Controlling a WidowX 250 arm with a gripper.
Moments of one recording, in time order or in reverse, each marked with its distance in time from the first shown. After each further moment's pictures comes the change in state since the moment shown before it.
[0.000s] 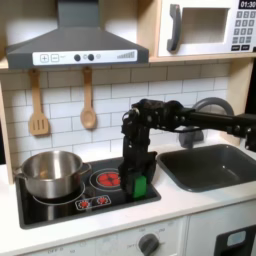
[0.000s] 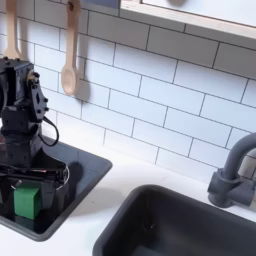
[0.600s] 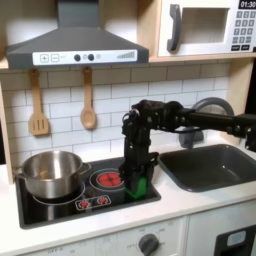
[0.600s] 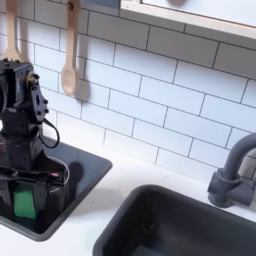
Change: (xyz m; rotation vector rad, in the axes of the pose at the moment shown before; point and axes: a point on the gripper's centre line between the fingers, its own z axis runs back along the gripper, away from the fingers) arm -0.003 -0.004 -0.001 -0.023 0.013 -0.028
